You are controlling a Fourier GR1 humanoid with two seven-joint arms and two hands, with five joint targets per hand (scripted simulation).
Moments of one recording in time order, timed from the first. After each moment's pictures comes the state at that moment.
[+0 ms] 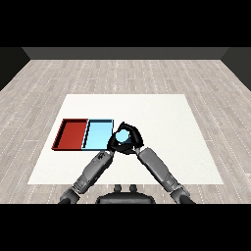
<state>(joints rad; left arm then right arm) -0.43 0.00 -0.49 -1.14 0.34 0.26 -0.26 -0.48 0.00 0.48 -1.31 -0.17 -0.33 -0.23</state>
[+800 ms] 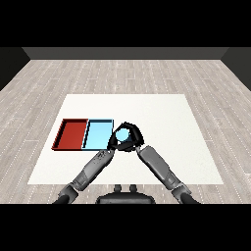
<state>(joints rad) -0.49 0.03 -0.54 -1.10 0.25 0.42 -0.20 -0.52 -0.03 0.49 -1.31 -0.21 -0.32 -0.22</state>
